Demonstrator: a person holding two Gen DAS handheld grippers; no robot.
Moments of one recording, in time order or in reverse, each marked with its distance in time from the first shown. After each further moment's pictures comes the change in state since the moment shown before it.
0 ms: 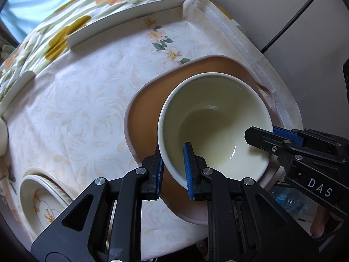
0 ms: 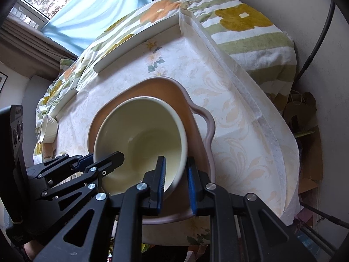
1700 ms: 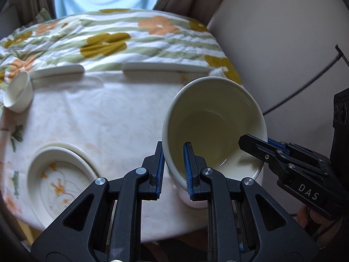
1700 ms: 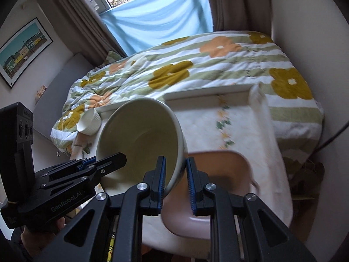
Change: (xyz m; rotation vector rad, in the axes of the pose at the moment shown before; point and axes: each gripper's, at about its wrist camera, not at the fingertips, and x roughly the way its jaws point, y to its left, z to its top) left arm -0.112 0.039 -0.022 -0.337 -0.271 -0.074; right arm -0.068 0.082 0.030 -0.343 -0.143 0.102
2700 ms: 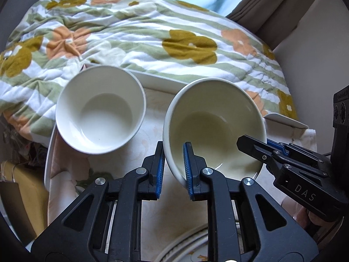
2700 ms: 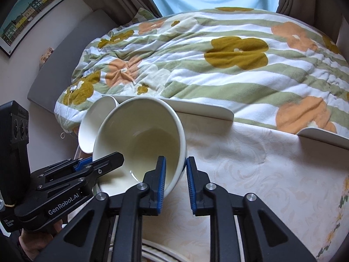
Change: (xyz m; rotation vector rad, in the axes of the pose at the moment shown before) left arm 0.019 0.321 0.079 -0.255 -0.011 0.161; right arm 0.240 0.204 0.104 -0.179 0.195 0.131
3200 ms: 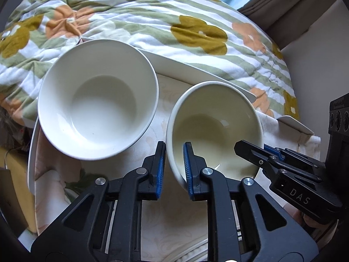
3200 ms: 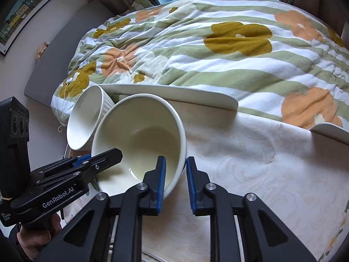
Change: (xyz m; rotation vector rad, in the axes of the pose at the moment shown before) left arm 0.047 0.023 0.006 -0.082 0.093 -0.002; right arm 0.044 -0.009 0.004 0.012 0.107 0.011
